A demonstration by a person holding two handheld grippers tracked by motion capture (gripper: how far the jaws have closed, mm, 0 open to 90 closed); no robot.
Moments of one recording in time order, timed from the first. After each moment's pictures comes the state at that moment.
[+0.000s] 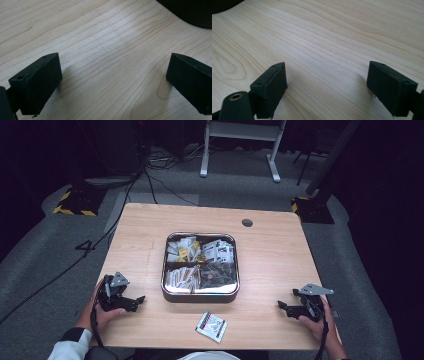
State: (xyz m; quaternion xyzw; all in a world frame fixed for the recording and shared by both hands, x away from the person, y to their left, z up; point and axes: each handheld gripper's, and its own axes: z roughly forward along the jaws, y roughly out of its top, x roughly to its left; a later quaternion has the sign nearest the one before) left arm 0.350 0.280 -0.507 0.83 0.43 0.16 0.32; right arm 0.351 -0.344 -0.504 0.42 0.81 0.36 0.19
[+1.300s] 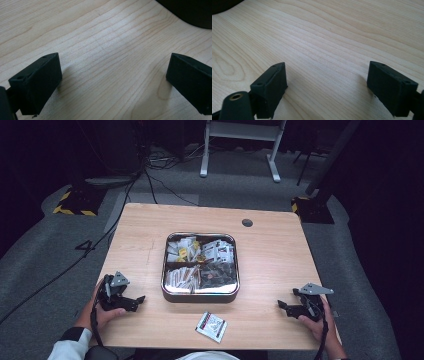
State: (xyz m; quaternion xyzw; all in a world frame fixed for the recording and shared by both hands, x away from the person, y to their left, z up) left arm 0.351 0.280 -0.506 0.83 0.43 0.15 0.32; right arm 0.352 -0.344 -0.504 0.42 0.81 0.36 0.19
